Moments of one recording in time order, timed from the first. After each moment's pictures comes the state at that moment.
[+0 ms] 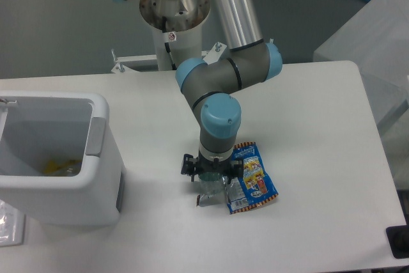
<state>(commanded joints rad) 2.41 -2.09 -1.77 -0.77 1.49 0.45</state>
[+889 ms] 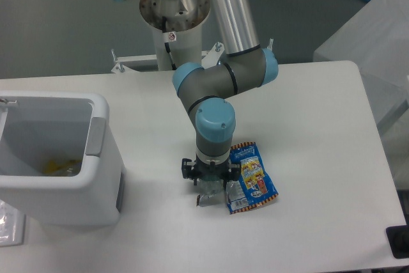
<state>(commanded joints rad) 2.40 -2.09 -1.77 -0.77 1.52 0.46</state>
